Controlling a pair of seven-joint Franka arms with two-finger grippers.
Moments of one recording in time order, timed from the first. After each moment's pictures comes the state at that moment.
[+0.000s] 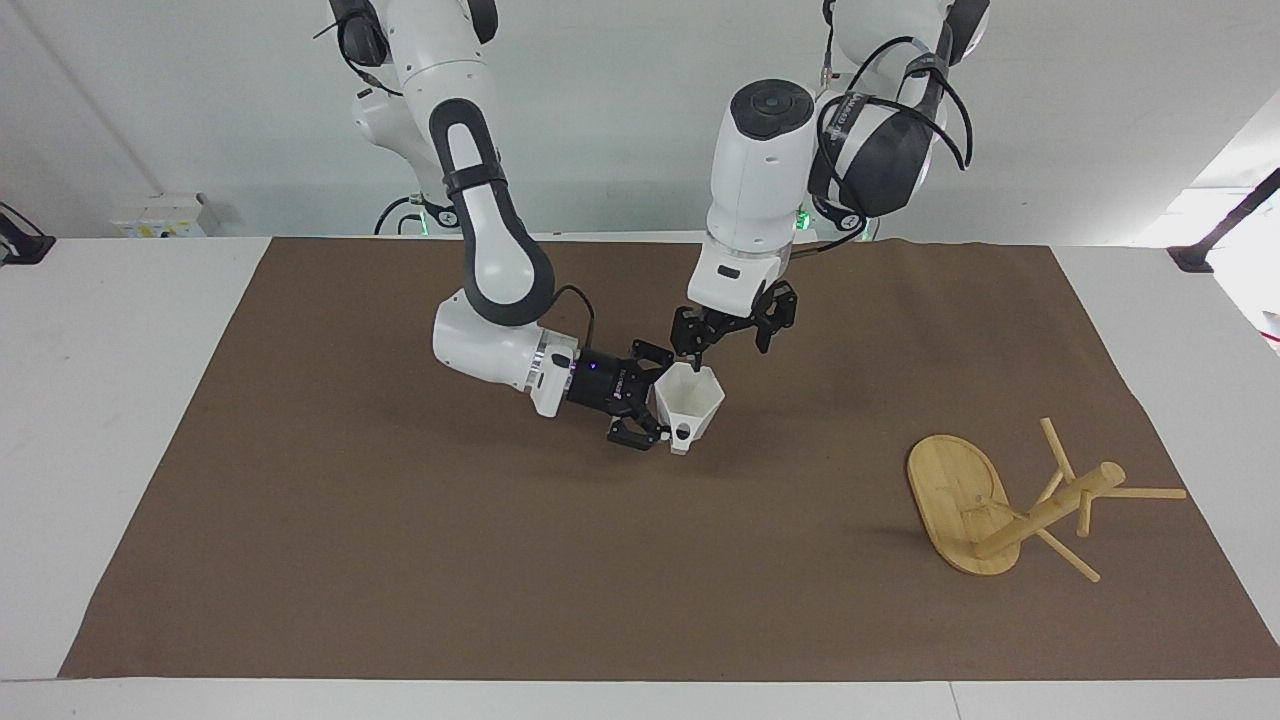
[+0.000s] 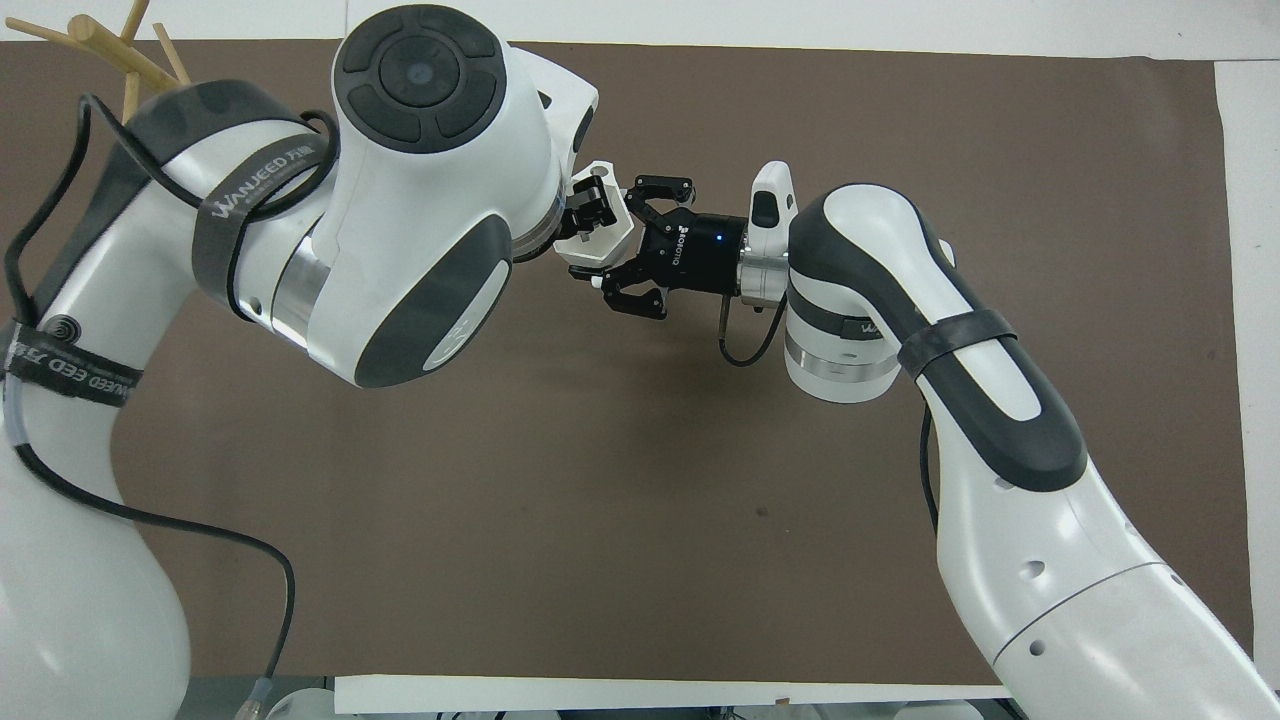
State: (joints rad) left arm -0.53 0.37 -0.17 -1.34 0.10 1.75 -0.91; right arm 0.45 0.41 -0.04 -1.84 1.77 2.22 -2.09
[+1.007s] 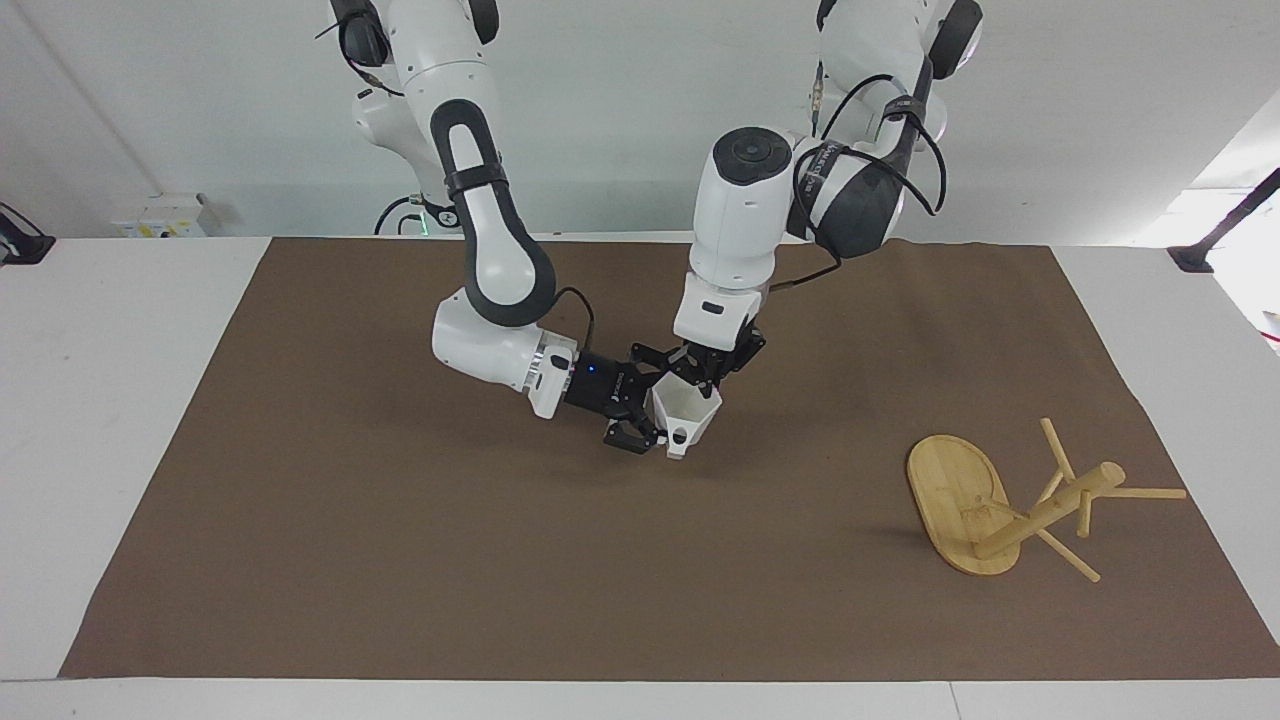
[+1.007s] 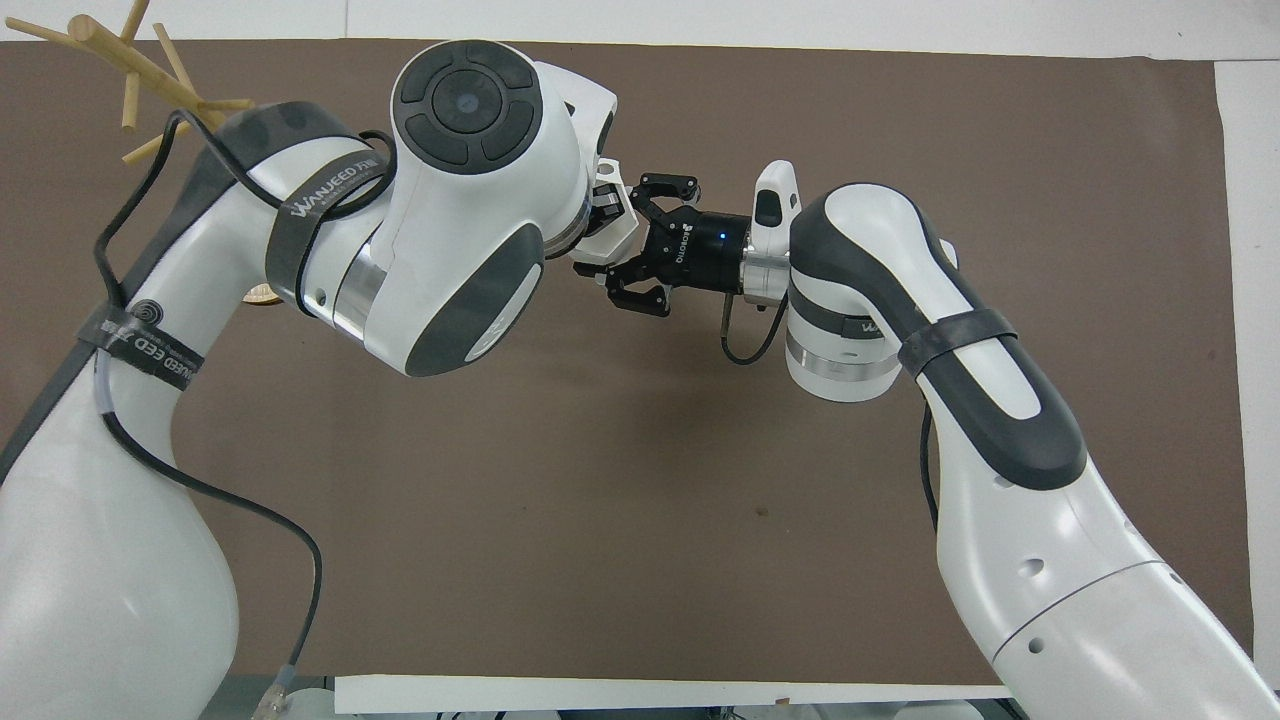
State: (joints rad) left arm -0.54 0.41 -0.16 -1.37 0.10 1.87 -0.99; right arm 0.45 0.42 -0.05 -1.84 1.77 2.24 -2.09
